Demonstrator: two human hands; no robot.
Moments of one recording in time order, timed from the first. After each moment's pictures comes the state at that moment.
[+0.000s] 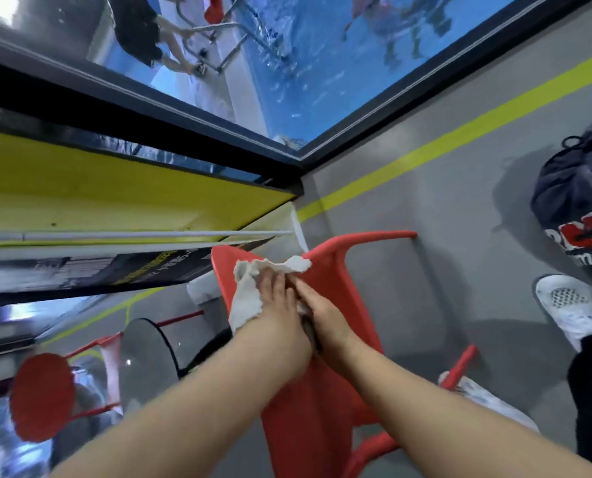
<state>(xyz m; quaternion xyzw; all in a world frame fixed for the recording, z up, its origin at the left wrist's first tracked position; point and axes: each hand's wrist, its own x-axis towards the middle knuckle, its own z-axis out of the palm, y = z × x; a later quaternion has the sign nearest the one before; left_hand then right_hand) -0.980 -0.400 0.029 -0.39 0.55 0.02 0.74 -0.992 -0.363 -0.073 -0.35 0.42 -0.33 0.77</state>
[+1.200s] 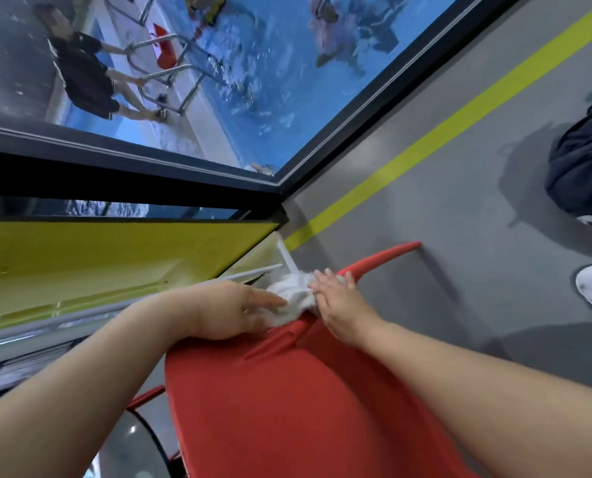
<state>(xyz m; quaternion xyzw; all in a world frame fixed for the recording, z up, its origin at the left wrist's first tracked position) -0.857 -0.538 -0.025 -0.45 0.61 0.30 0.58 -0.943 -0.445 -0.195 -0.59 0.50 -0.15 0.62</state>
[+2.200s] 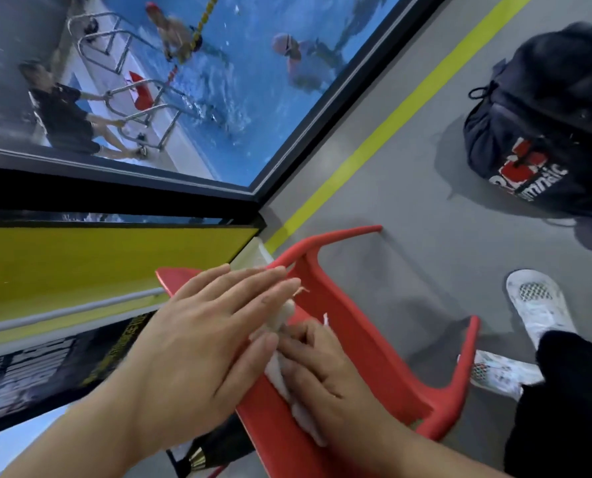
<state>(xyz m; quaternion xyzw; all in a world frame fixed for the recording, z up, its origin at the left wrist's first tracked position) -0.936 -0.389 0.092 -0.34 0.86 0.17 0.34 -0.994 -0.278 -0.041 -0.33 0.41 -0.52 0.67</state>
